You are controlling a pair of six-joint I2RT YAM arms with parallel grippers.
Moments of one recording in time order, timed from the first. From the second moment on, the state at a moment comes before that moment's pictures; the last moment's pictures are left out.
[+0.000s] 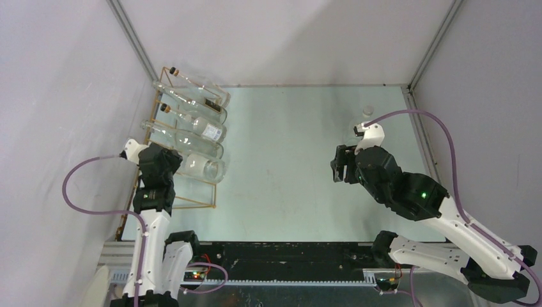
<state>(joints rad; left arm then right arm) 0.14 0.71 0.65 -0.38 -0.27 -0.73 0.94 0.85 1.13 -0.85 0.55 0.50</state>
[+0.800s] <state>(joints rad) -0.19 0.66 0.75 -0.48 -0.49 -0.56 0.94 0.84 1.08 -0.84 0.55 0.50</state>
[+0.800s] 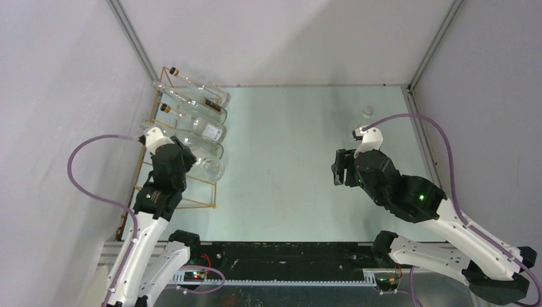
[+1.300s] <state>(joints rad) -0.49 0.80 0.84 -0.48 -0.71 -0.42 0.89 0.75 1.08 -0.86 0.59 0.46</state>
